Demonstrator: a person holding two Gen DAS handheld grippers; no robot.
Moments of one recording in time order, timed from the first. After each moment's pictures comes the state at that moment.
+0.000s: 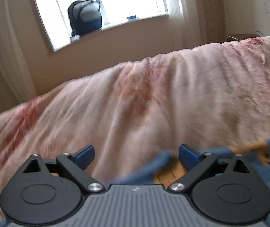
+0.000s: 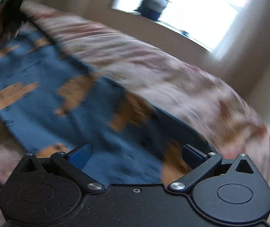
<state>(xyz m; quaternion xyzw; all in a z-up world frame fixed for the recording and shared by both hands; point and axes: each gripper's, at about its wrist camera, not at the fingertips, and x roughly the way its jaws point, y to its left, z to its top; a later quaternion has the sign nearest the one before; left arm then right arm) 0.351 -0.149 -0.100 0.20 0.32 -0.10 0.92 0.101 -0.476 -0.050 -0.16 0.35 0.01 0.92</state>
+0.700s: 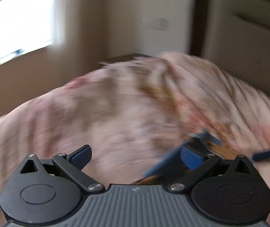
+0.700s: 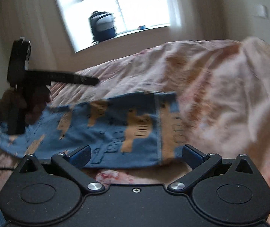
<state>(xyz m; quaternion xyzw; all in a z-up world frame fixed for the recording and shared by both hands) 0.236 -0.389 -0.079 0.19 0.28 -0.46 0.82 0.023 -0.574 -0.033 0.15 0.32 0.00 0.93</state>
